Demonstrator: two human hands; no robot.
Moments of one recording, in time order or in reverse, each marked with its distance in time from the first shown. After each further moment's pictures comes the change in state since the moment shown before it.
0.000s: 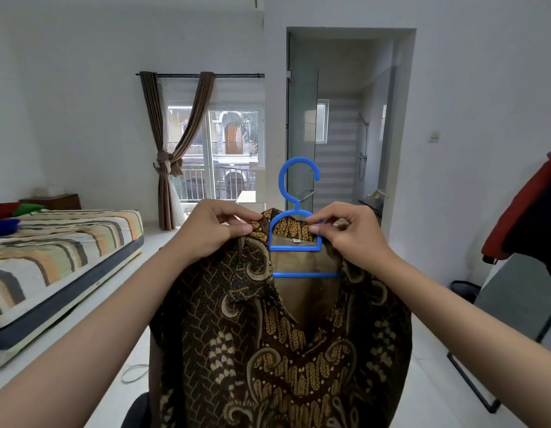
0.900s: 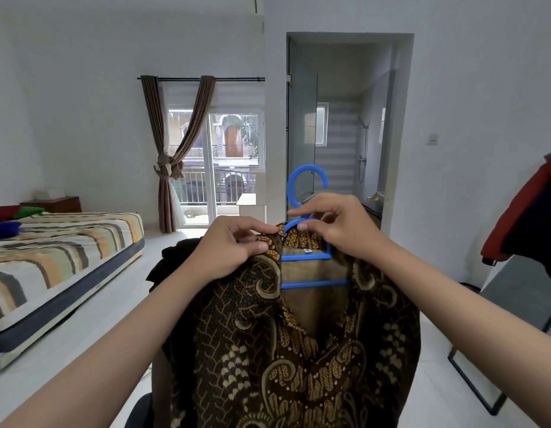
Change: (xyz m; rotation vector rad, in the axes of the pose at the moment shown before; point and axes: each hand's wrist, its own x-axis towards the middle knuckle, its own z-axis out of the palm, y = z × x) left_hand -0.020 0.005 0.023 0.063 -0.019 0.057; right_hand 0.017 -0.022 0.001 -0.103 -0.164 -0.154
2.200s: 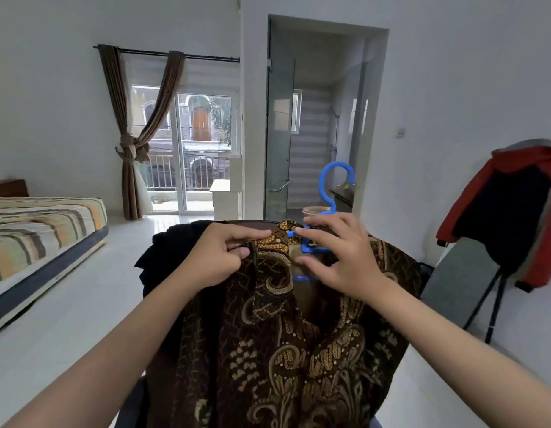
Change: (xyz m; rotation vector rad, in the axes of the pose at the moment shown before) left_hand -0.042 -0.020 -0.026 -0.138 -0.092 -0.056; right_hand -0.066 -0.028 0.047 -0.577 0.261 -0.232
